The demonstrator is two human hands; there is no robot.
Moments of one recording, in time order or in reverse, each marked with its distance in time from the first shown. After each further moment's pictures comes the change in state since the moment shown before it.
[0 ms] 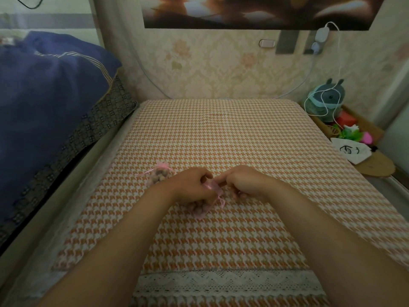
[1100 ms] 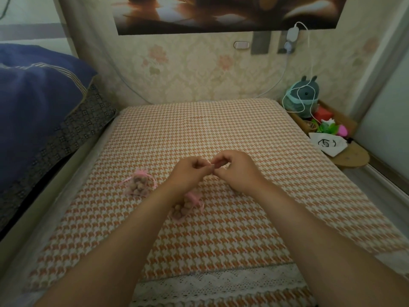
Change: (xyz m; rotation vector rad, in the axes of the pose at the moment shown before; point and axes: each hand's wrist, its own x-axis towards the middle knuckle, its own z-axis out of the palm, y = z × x) left_hand 0.037 0.047 0.025 -0.504 0.335 -0.051; right_hand 0.002 0.034 -0.029 -0.124 0.500 -0.381
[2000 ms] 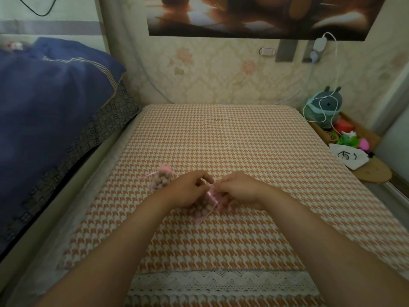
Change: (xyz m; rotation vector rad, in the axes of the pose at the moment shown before) left_hand -0.035 -0.037 -0.058 0.267 -0.210 0.051; right_hand -0.013 -0.044 0.036 0.299 -0.537 0.407
